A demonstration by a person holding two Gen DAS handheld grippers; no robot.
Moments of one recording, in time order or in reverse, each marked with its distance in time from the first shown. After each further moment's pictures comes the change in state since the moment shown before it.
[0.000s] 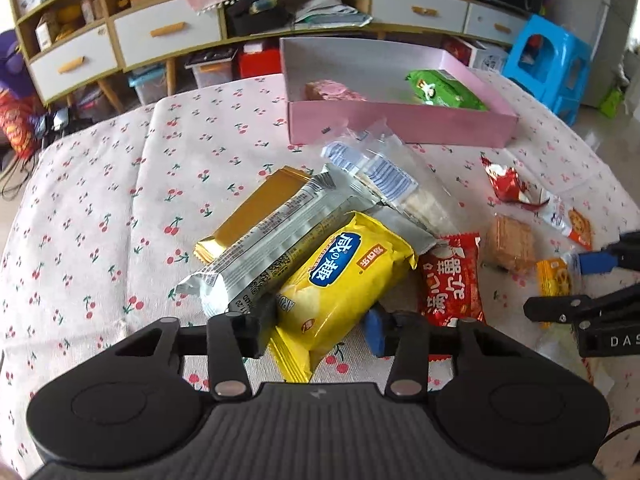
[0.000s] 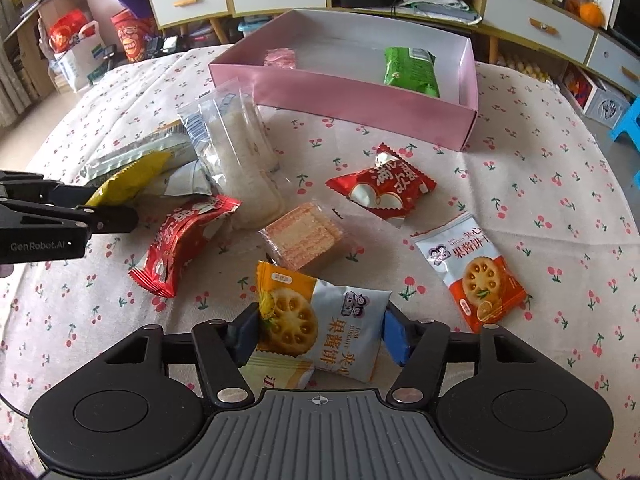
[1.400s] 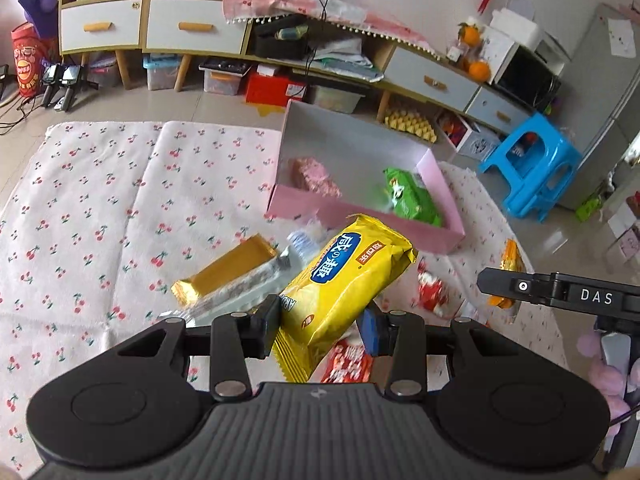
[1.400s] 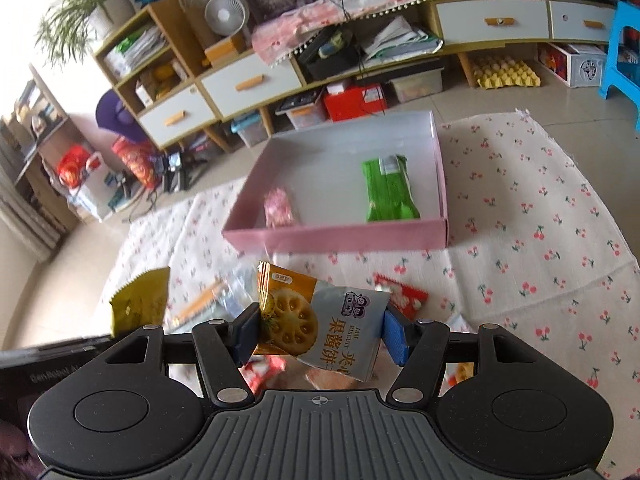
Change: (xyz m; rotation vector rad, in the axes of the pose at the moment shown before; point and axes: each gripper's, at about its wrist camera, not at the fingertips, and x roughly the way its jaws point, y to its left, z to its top) left arm -0.040 0.002 0.047 -0.274 -0.082 -0.149; right arm -0.061 -0.043 0.070 0.306 -0.181 0.167
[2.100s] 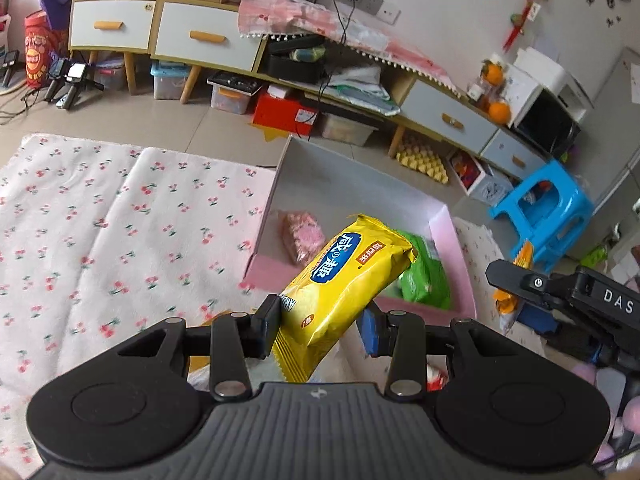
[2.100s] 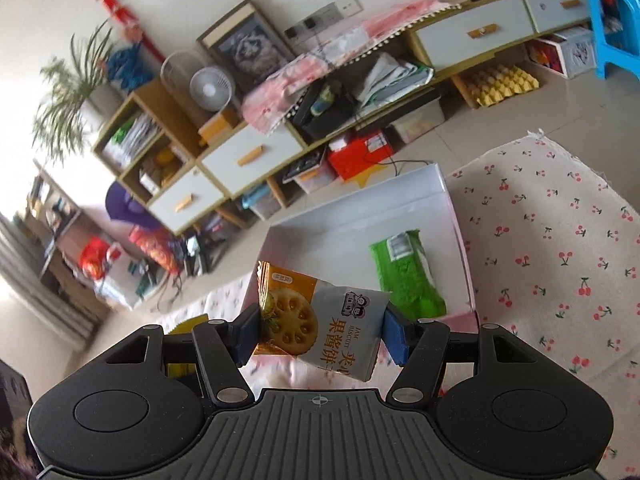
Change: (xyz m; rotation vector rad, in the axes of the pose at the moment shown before) left arm 0.051 -0.004 0.038 -0.105 -0.085 -0.003; right arm 0.043 -0.037 0.048 0.192 -0.171 0.114
